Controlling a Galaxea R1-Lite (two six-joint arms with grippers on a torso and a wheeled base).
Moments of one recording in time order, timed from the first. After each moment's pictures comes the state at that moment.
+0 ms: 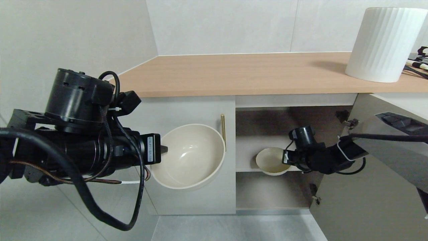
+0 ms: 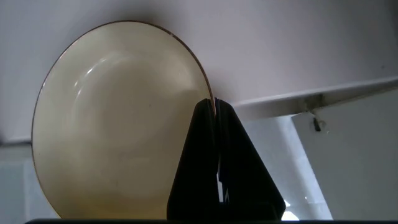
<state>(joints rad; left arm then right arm) -0.49 1.51 -1.04 0.15 0.08 -0.40 0.32 2.36 -1.31 -0.35 -0.29 0.40</state>
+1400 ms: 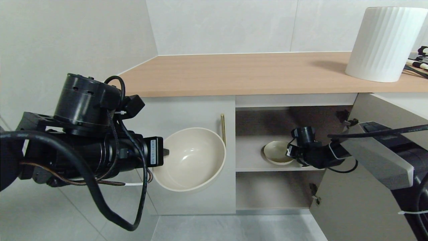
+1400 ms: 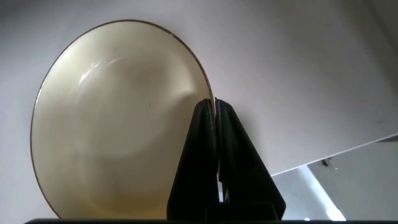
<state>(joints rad) -0.49 1.53 -1.03 0.15 0.08 -0.40 0.23 2.56 -1.58 -0.35 -0.34 0.50</state>
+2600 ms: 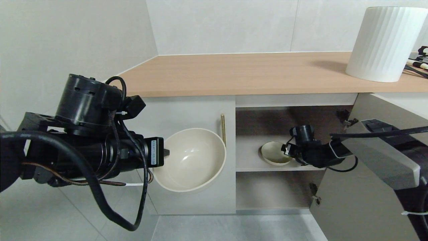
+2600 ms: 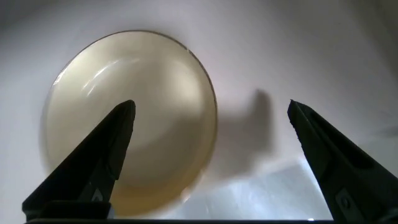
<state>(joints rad) -0.49 1.53 -1.03 0.15 0.08 -0.39 0.25 2.51 -1.53 -0.35 -0.34 0.51</state>
